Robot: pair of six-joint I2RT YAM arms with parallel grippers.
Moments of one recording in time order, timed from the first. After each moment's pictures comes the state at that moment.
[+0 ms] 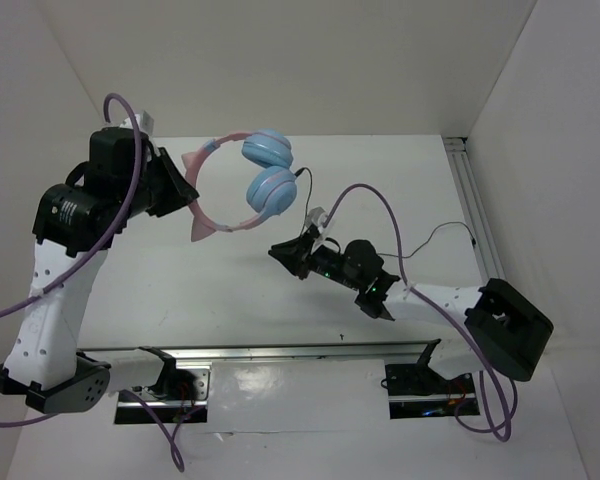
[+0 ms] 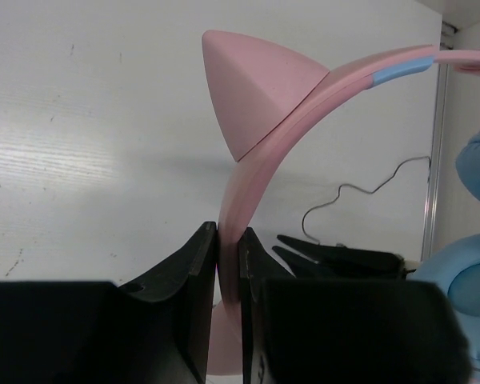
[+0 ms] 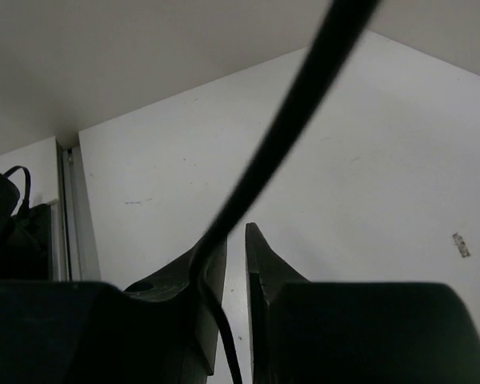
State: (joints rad) left arm -0.34 1.24 1.87 -1.25 -0.10 -0.64; right arm 0.87 1.34 0.56 0.88 -0.22 0.16
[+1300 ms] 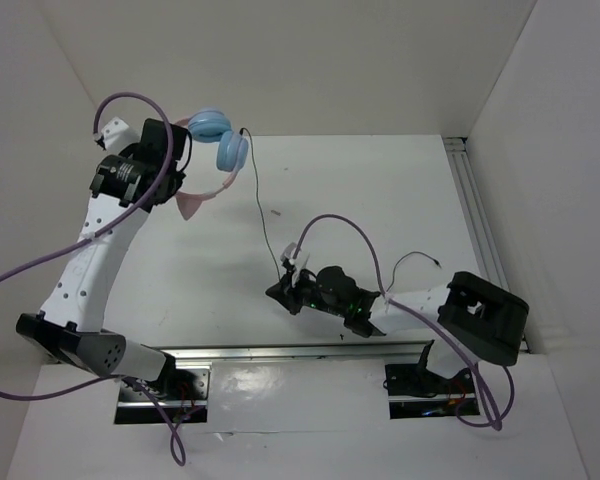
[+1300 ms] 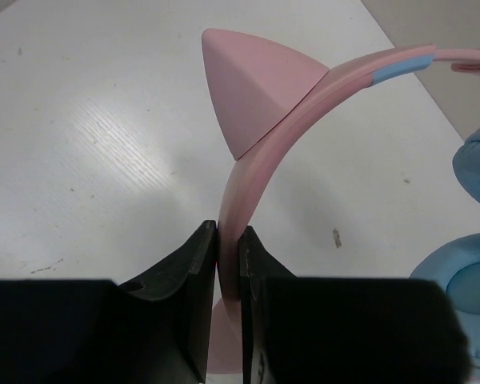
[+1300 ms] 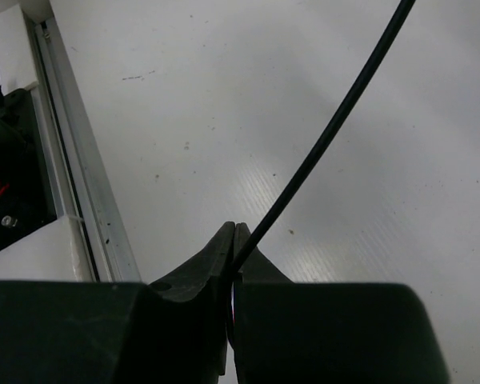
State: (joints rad) left arm -0.29 1.42 1.78 -1.22 -0.65 -1.03; right arm 1.04 1.50 0.47 0.85 -0.09 0.20
